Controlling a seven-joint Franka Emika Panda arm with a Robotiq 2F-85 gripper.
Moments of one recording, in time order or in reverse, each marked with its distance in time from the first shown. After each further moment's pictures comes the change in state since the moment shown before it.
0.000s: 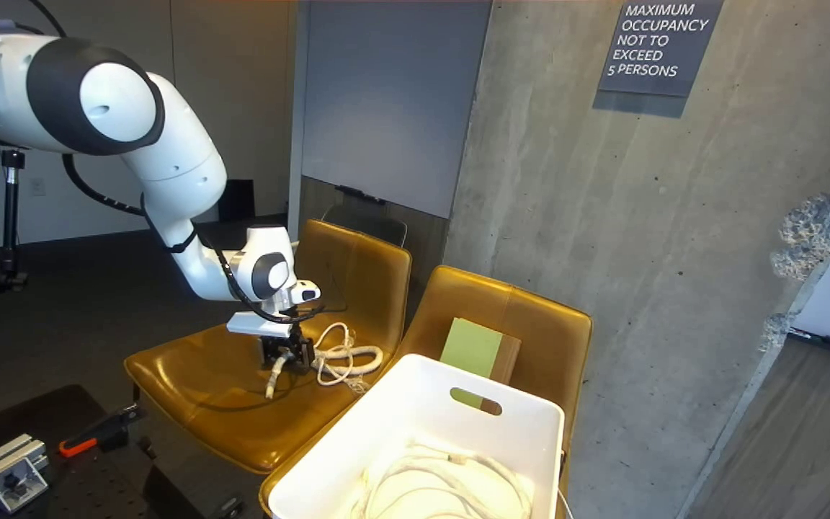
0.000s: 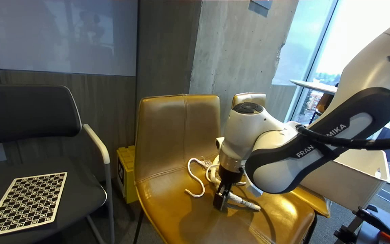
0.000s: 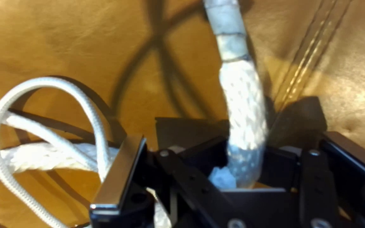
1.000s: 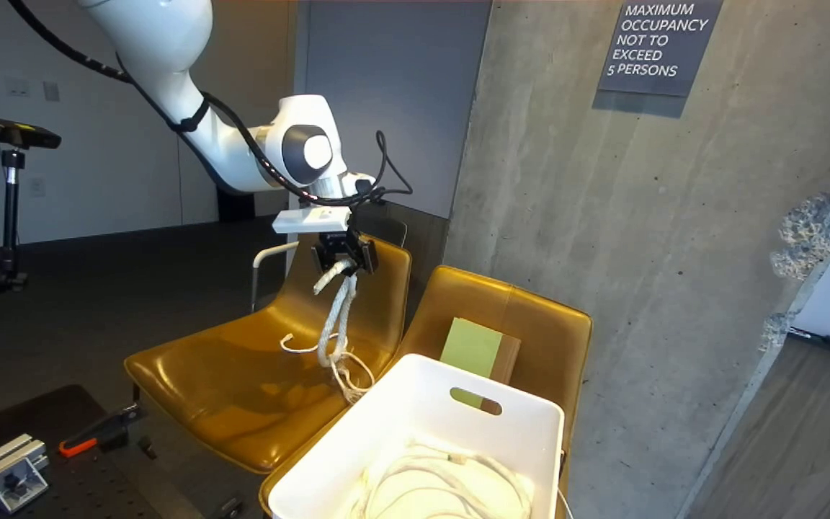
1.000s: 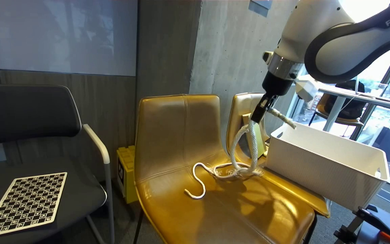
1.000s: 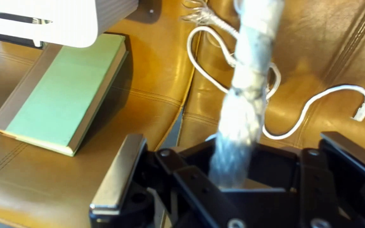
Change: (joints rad) arm -0.154 -0.551 -0.025 -0.238 -0.084 -0.115 -0.104
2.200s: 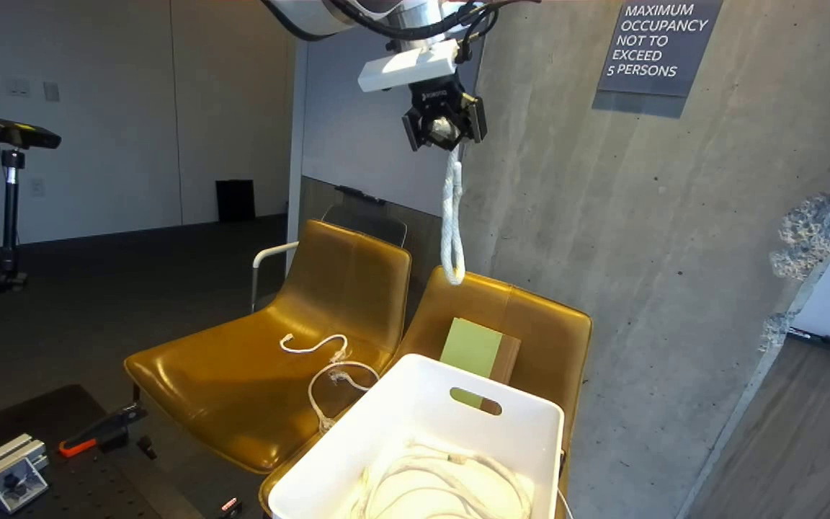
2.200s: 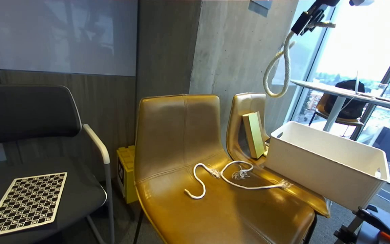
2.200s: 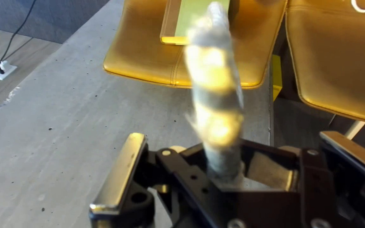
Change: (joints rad) arm -0.272 -0.202 0.047 0.302 0.161 -0.211 -0.224
